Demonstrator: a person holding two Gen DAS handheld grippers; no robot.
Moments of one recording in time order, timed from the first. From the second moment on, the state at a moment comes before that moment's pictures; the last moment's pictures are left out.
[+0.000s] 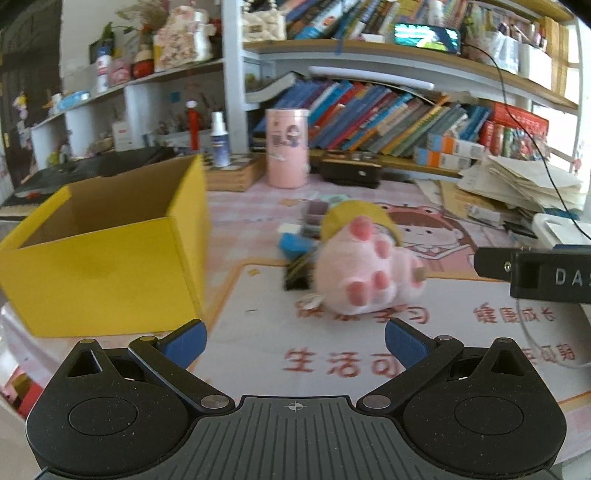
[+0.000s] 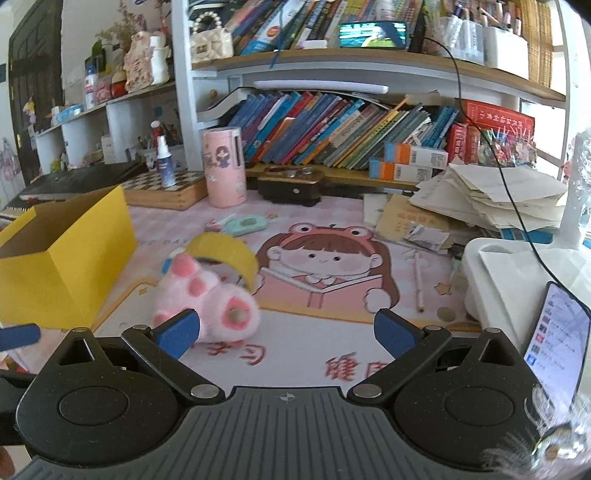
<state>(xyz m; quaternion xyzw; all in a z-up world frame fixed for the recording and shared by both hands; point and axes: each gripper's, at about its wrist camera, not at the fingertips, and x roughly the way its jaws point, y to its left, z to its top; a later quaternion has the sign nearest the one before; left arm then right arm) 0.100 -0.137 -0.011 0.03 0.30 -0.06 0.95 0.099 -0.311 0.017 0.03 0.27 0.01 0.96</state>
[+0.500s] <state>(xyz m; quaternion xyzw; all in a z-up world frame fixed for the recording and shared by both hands) 0.146 -0.187 -0.025 0.03 0.32 -0.09 0.94 0.111 -0.357 0.017 0.03 0.26 0.02 0.96</state>
